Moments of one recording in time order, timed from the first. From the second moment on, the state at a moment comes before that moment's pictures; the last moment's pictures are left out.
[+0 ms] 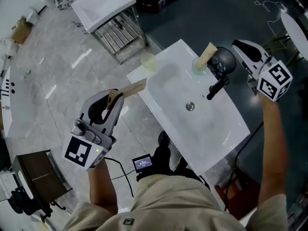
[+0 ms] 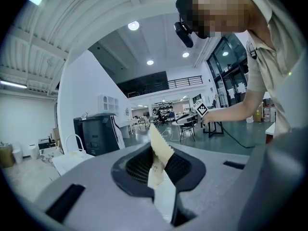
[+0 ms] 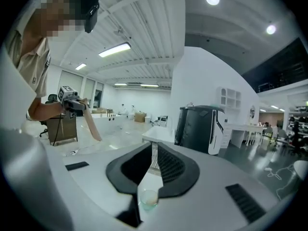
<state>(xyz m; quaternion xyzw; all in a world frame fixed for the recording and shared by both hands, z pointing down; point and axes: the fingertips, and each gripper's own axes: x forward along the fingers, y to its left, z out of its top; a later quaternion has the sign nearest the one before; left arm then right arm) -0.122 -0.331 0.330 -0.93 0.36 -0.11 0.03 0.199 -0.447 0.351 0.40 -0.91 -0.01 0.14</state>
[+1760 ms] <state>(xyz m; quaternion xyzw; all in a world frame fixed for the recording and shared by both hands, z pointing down) -0.128 -0.316 0.305 -0.93 0.35 -0.09 0.05 0.106 -0.201 0.288 0.42 -0.90 0.01 0.09</state>
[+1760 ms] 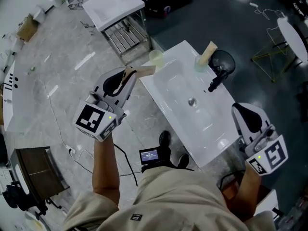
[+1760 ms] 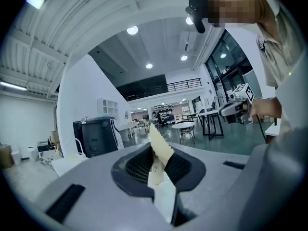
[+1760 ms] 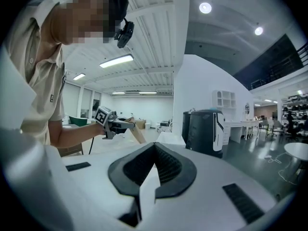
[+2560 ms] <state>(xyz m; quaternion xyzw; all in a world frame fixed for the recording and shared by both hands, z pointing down) -0.114 -0.530 0.477 -0.93 0.32 -0.14 -0.08 0.088 -0.328 0.383 0.44 -0.88 0.09 0.15</state>
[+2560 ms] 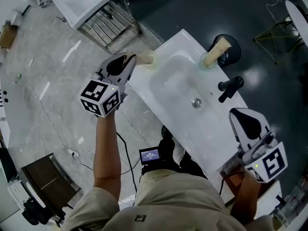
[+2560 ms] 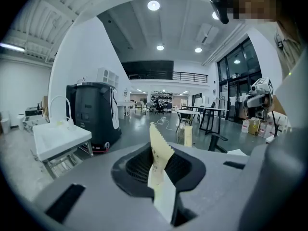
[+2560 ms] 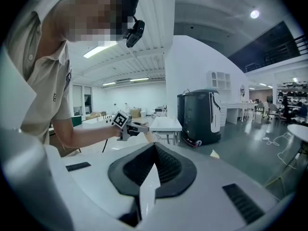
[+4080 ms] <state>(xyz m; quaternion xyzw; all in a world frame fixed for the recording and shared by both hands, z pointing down) -0.120 -0.562 0.504 -0.93 0.34 -0.13 -0.05 0.059 -0.332 0.405 0.41 -0.89 0.12 0.16</state>
